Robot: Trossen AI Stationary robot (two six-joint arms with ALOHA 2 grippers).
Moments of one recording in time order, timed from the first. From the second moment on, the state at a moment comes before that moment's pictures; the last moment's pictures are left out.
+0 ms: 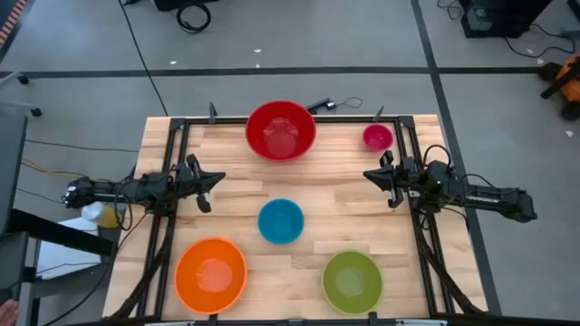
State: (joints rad) left arm -0.07 0.03 0.01 0.07 -0.43 -0.04; right arm -0.24 0.16 0.01 0.37 -0.15 0.29
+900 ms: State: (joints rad) left arm -0.07 0.03 0.01 0.07 -0.43 -0.04; right arm -0.24 0.16 0.01 0.38 -0.15 0.29
